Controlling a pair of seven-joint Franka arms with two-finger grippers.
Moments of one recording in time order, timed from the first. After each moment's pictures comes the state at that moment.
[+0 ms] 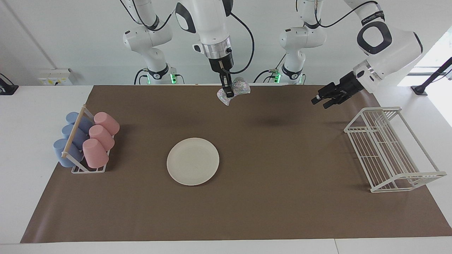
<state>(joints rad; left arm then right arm) 0.02 -0.18 0.04 -2.12 -0.80 1.79 0.10 0.45 0.06 0.18 -1.67 0.09 1.95 2.14</state>
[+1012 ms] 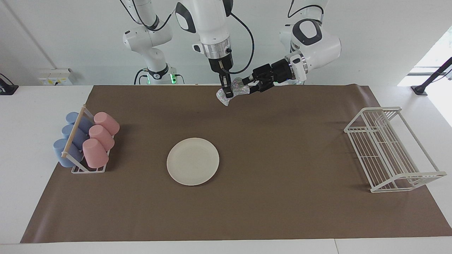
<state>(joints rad) -0.55 -0.28 0.01 -2.29 -1.46 2.34 -0.02 0.45 0.06 0.18 -1.67 0.09 1.95 2.14</state>
